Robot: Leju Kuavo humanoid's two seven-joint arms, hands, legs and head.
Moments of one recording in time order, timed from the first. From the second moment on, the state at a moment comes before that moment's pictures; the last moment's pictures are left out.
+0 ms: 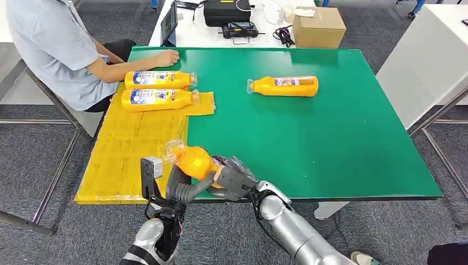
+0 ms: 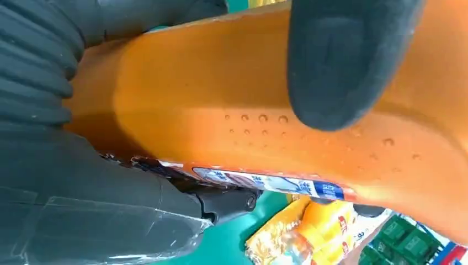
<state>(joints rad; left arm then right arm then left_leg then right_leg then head) -0.17 -0.23 -0.53 -1.20 0.17 0.06 -0.39 -0.42 0.08 0.63 -0.90 0.34 0.10 -0.41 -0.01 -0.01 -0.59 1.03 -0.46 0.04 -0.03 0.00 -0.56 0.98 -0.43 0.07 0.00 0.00</state>
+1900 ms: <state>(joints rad) -0.17 -0.20 -0.48 -1.32 -0.18 0.27 -0.38 -0.34 0.09 0.55 -0.91 0.47 -0.10 -0.38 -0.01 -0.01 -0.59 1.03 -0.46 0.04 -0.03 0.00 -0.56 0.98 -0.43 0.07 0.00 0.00</state>
